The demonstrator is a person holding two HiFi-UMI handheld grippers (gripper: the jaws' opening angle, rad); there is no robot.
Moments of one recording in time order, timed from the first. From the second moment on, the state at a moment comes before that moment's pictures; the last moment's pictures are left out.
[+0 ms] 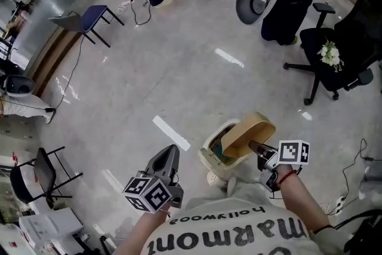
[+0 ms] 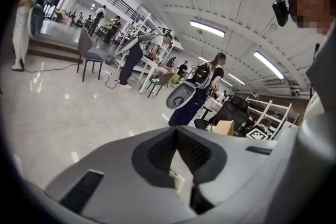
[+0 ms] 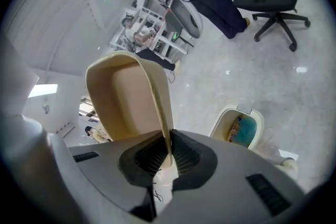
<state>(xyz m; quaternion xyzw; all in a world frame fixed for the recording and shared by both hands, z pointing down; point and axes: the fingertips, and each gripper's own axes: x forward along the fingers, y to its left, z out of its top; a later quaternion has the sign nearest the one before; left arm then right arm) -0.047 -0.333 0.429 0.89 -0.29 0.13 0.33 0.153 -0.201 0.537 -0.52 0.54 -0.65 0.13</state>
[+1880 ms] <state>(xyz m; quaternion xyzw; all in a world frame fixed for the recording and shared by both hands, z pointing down) -0.048 -0.285 0.595 0.80 -0.40 0.15 0.43 0.166 -0.159 0.876 -0.50 0.40 -0.73 -0.22</state>
